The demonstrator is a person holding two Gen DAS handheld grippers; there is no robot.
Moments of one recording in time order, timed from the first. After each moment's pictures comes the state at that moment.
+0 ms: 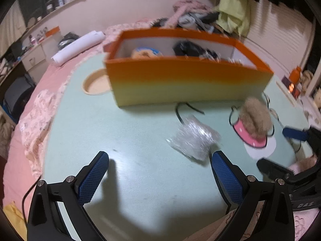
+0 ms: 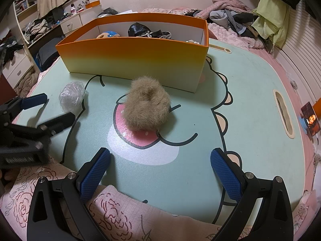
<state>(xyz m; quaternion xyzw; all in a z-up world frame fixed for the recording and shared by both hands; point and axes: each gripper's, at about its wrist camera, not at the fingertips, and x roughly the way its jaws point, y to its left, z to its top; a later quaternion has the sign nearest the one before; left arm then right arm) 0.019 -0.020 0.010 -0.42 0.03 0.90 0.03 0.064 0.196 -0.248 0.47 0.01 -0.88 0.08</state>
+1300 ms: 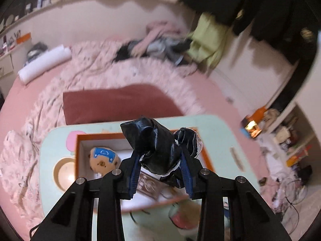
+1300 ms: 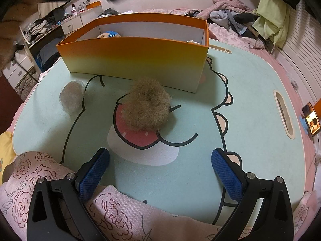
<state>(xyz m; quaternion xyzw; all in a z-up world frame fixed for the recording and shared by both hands) -0.067 0.008 0.140 -0.39 -0.05 0.90 0.19 0.061 0.193 -0.249 0.47 0.01 -0.88 0.08</state>
